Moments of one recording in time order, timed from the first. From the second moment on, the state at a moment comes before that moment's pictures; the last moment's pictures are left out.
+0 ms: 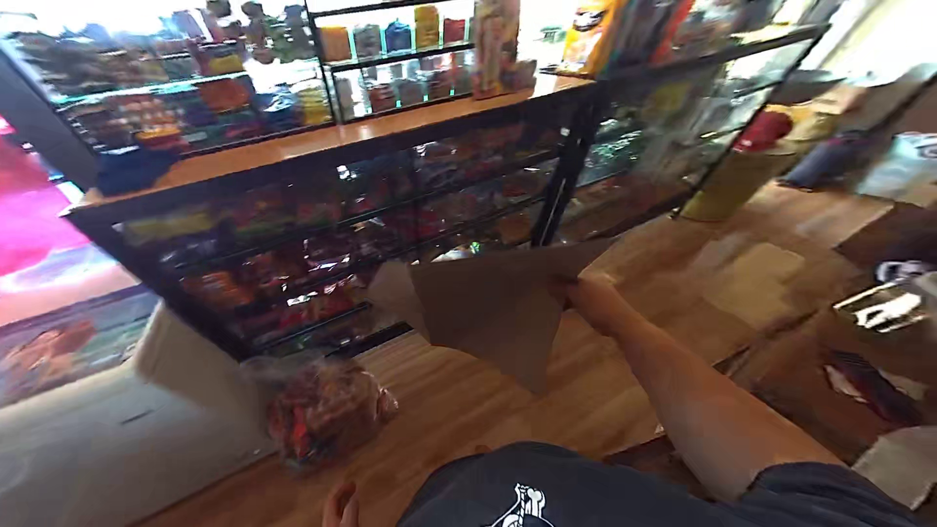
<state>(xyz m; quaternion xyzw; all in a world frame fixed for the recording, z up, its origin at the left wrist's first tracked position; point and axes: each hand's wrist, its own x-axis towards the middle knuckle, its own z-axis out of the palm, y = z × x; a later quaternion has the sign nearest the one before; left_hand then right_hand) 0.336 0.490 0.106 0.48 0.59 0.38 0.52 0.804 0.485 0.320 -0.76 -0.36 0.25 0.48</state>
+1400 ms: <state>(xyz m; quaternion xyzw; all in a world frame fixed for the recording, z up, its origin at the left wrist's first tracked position) 1.314 0.935 0.377 0.40 -0.04 0.24 0.88 1.403 0.667 0.382 -0.52 -0.44 0.19 0.71</state>
